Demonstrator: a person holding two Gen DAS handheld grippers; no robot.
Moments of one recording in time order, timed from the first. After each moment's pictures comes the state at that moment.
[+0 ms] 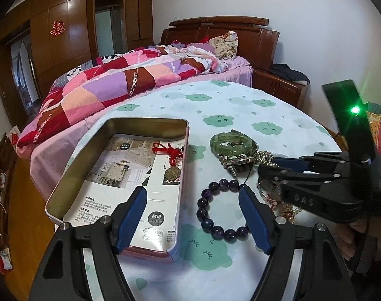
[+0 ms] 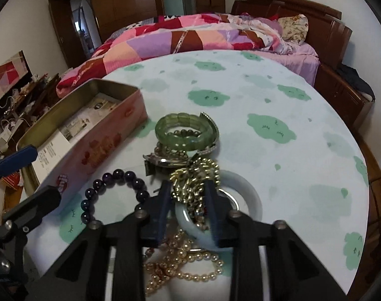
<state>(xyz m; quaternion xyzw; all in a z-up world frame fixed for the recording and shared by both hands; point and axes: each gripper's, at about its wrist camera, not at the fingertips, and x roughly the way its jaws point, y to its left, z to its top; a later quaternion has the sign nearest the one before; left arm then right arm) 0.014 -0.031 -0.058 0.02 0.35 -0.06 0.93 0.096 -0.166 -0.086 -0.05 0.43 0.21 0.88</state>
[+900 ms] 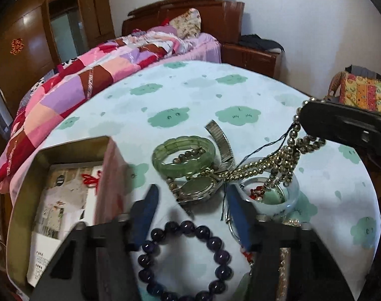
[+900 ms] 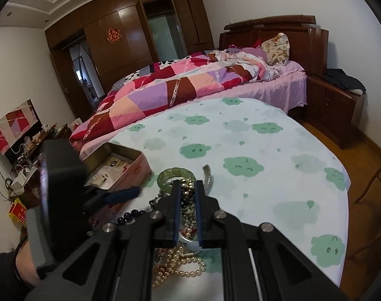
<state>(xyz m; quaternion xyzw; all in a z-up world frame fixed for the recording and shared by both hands) 0.094 -0.102 -0.090 0.10 0.40 -0.14 0.90 0.081 -0.209 -0.030 0.05 0.33 0.21 0.92</state>
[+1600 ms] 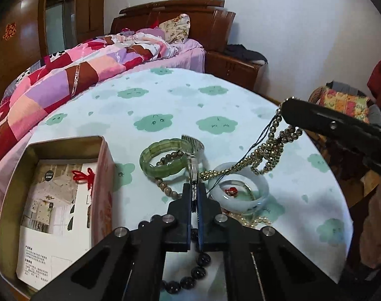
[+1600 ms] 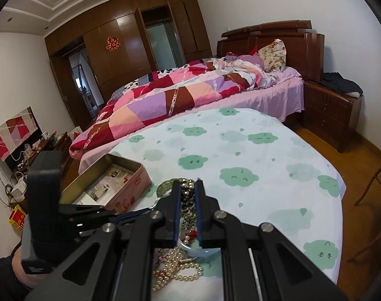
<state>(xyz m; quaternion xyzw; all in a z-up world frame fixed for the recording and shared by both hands) 0.077 -0.084 -0.069 0.03 0.39 -0.20 0.90 0.078 -0.219 -0.020 0.06 0.30 0.21 0.93</state>
